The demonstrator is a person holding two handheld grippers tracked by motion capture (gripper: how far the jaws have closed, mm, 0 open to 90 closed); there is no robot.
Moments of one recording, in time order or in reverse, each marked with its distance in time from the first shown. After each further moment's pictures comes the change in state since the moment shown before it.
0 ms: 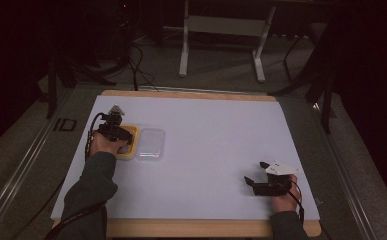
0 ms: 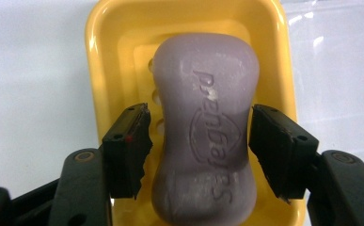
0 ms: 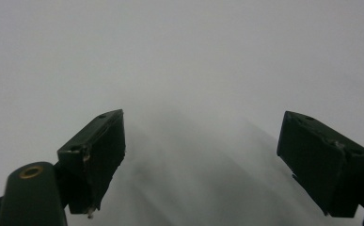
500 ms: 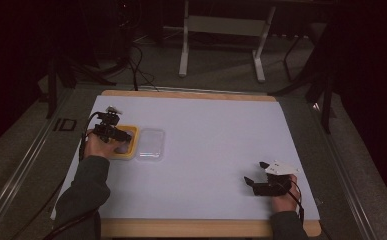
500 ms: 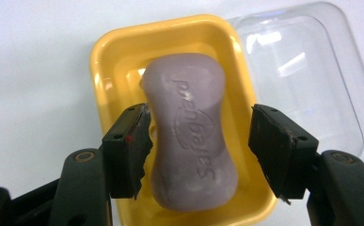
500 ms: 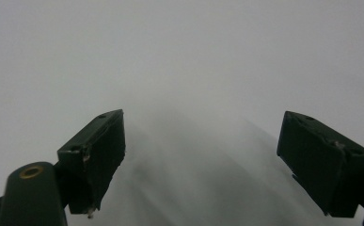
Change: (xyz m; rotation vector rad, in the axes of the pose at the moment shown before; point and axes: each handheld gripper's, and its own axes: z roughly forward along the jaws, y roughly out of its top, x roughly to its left) left arm -0.002 -0.017 -0.024 -0.153 -0.046 0.134; right arm 0.000 0.000 0.001 0.004 0.000 -0.002
